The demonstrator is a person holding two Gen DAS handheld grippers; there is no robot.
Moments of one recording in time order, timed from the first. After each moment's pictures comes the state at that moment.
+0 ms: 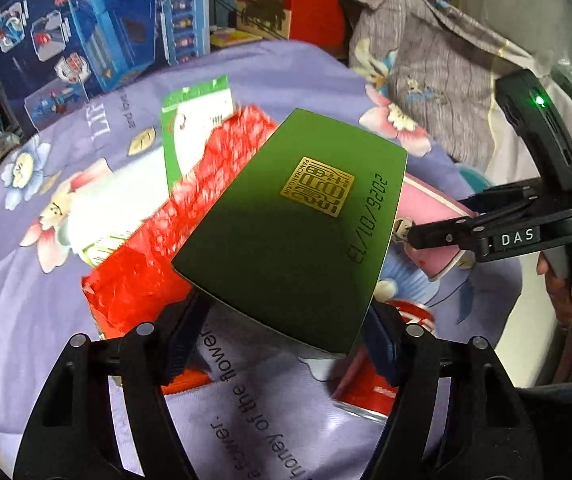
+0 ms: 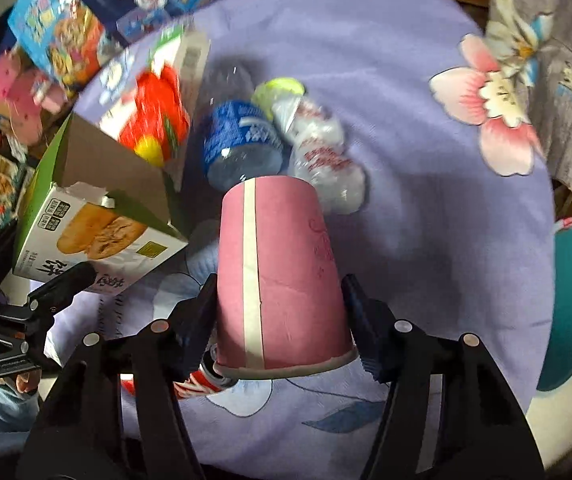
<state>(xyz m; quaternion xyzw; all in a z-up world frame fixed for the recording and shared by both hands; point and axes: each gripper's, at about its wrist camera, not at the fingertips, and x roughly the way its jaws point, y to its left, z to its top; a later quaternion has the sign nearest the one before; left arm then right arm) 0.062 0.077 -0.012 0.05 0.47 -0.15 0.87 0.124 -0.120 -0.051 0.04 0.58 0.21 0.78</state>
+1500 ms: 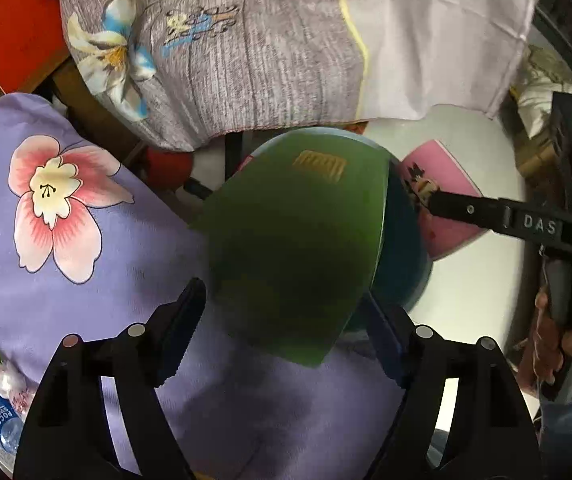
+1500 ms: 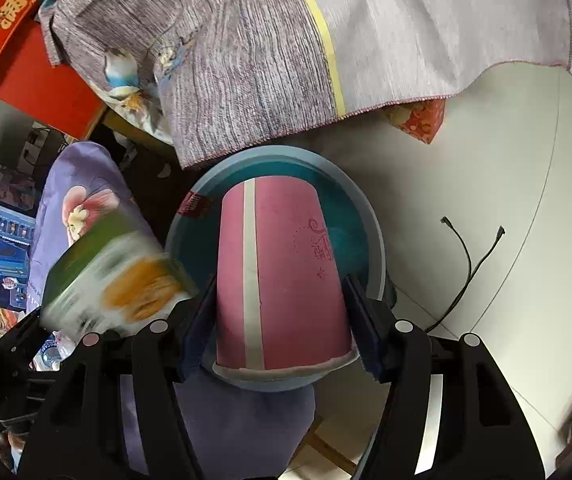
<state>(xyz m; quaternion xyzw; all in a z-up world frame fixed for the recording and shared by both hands) 0.150 -0.321 -0.081 0.20 0.54 -0.33 0.75 0.063 -0.519 -0.117 0.34 0.50 -0.09 0.79</state>
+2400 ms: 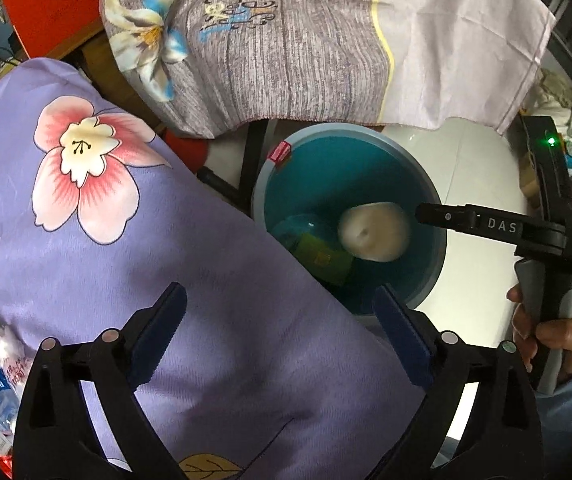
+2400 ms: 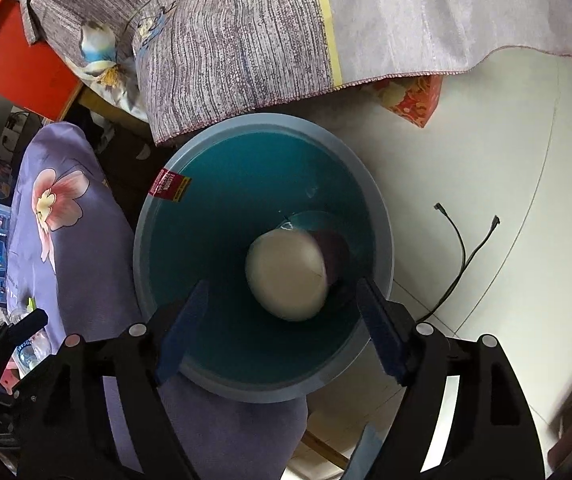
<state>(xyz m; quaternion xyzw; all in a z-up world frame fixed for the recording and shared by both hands) 0.151 -0.281 -0.084 0.16 0.55 -0.32 0.76 0.079 -0.509 -0.145 0.33 0.54 -0.11 0.77</state>
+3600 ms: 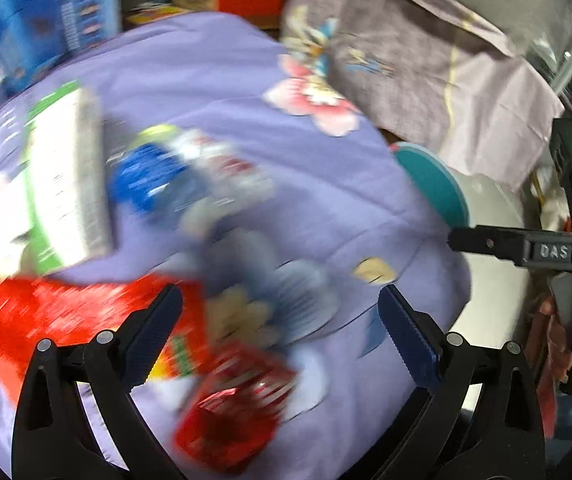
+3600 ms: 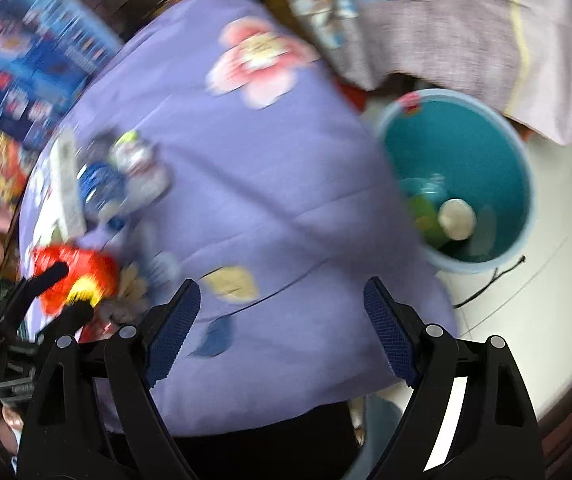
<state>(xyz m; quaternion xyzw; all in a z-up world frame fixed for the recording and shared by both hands) 0.070 -0.012 -0.029 0.03 0.52 -0.21 0.83 0.059 -0.256 -0.047 0.16 0.59 0.04 0.79</state>
